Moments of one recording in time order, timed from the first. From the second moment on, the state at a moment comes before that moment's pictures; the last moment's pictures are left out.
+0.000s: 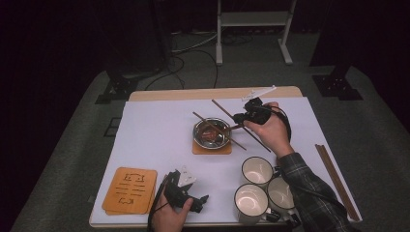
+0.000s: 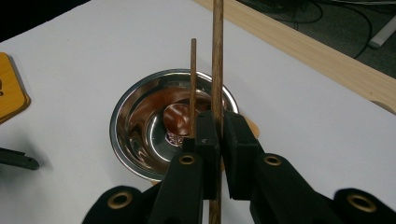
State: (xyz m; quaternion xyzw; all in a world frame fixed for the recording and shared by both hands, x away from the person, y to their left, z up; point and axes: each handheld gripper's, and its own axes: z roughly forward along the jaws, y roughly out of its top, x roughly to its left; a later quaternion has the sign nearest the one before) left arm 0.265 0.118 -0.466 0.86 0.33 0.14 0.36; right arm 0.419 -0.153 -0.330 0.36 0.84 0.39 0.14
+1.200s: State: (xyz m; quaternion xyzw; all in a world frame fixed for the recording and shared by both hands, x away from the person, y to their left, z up) left arm 0.265 0.118 -0.466 0.86 0.33 0.14 0.36; right arm 0.435 -0.116 -0.329 0.35 0.84 0.39 0.13
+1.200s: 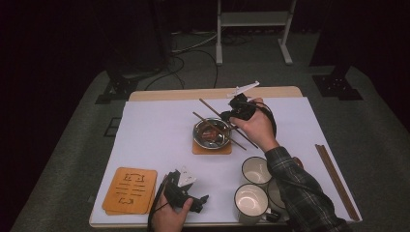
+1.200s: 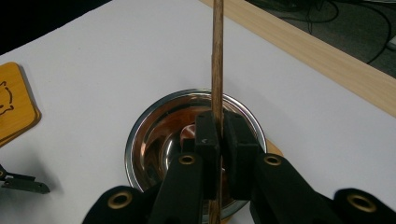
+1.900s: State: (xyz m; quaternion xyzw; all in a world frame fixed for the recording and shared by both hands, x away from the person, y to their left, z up) left arm 0.265 0.118 -0.466 0.86 0.33 0.14 0.36; right arm 0.445 -0.092 -0.337 0.34 0.85 0.39 0.11
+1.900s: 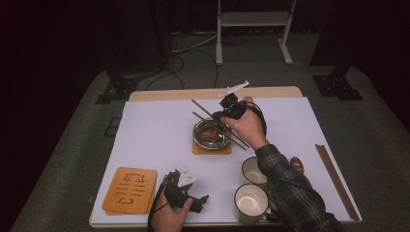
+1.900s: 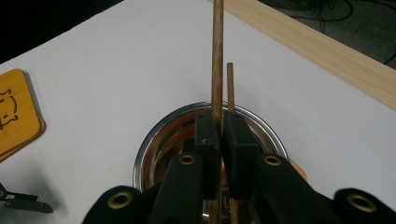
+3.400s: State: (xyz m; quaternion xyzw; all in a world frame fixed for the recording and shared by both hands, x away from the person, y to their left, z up) left arm 0.265 0.118 -0.467 0.86 0.32 0.14 0.36; right arm 0.454 -0.069 -0.369 0.35 0.86 0.37 0.09
